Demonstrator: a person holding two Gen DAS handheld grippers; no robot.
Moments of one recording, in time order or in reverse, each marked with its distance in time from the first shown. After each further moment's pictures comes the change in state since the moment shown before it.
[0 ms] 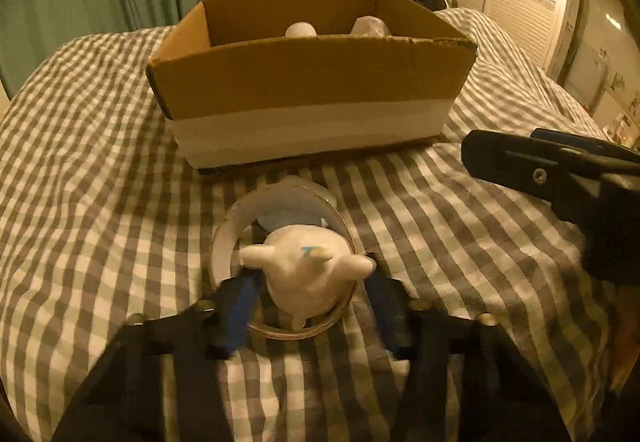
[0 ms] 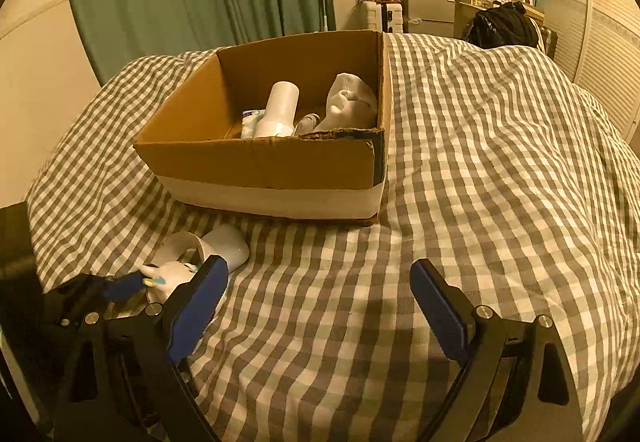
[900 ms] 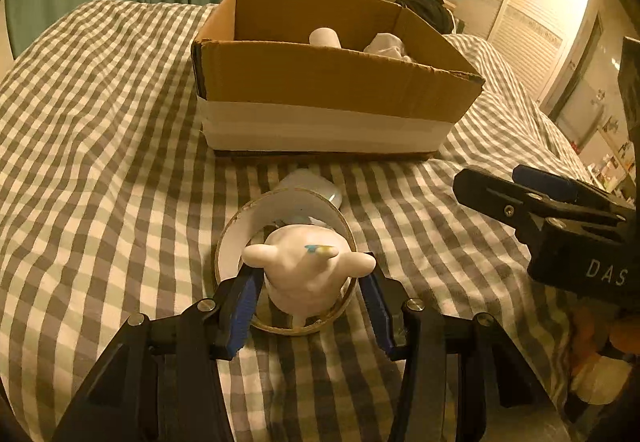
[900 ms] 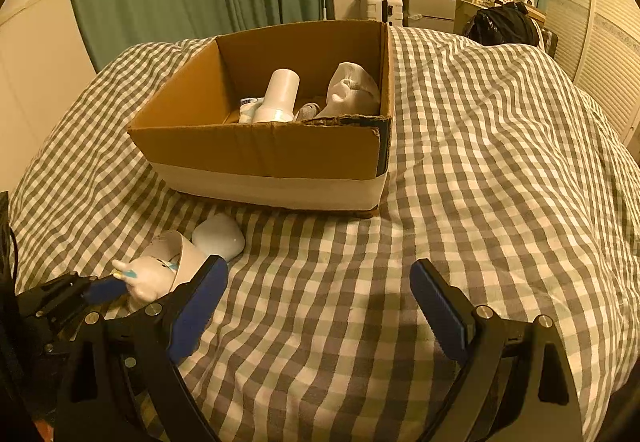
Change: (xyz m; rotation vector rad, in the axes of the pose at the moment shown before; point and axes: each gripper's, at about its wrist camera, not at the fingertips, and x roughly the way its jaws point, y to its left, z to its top) left arm -0.016 0.026 -0.004 -0.128 0.009 -0.095; right arm 0.007 0.005 -0.003 -0.020 0.027 -0.025
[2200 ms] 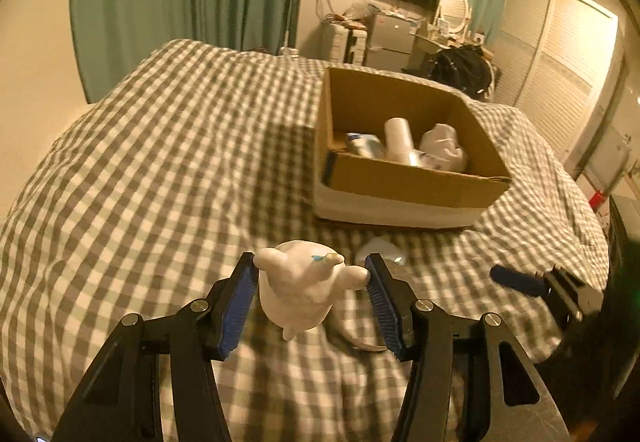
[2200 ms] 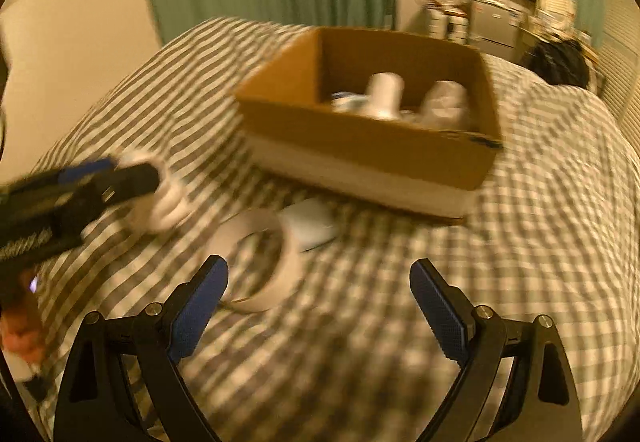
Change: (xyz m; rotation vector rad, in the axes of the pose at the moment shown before) left arm -0.077 0.056 0.025 -0.111 -0.140 0.130; right arm -0.010 0.069 -0.011 -0.203 0.005 0.142
